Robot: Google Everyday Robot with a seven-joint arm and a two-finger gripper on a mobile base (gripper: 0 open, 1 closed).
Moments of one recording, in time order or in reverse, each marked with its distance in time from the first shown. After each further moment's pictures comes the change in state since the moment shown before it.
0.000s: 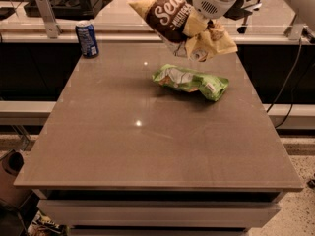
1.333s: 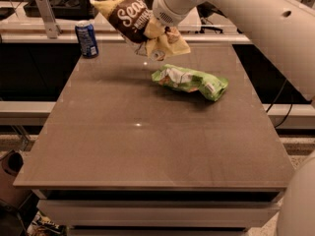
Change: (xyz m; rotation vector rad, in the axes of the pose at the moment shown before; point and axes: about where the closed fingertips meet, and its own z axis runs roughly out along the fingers) arm -0.095 0.023 0.081 -0.054 -0.210 -0.039
